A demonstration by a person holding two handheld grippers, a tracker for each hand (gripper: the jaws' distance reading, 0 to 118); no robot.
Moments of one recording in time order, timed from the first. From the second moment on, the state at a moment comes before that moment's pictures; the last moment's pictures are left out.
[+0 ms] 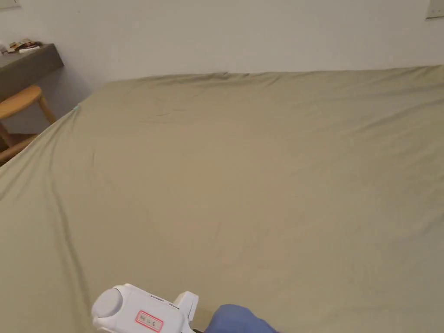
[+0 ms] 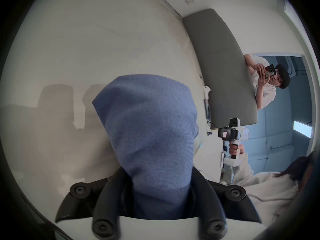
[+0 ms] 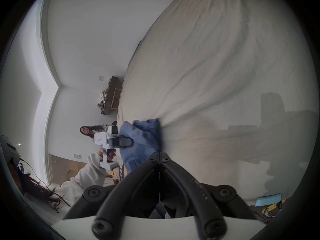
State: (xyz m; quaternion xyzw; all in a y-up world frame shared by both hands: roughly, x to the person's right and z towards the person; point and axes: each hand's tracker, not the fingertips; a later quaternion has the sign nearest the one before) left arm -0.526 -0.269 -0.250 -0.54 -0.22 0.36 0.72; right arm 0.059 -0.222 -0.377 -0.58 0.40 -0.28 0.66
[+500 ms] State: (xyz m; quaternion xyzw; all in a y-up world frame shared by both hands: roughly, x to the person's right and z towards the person) left arm -0.794 -0.271 -0.168 -0.60 -0.04 0.41 0.68; right arm -0.023 -0.267 -0.385 -0.63 0.37 -0.26 0.63
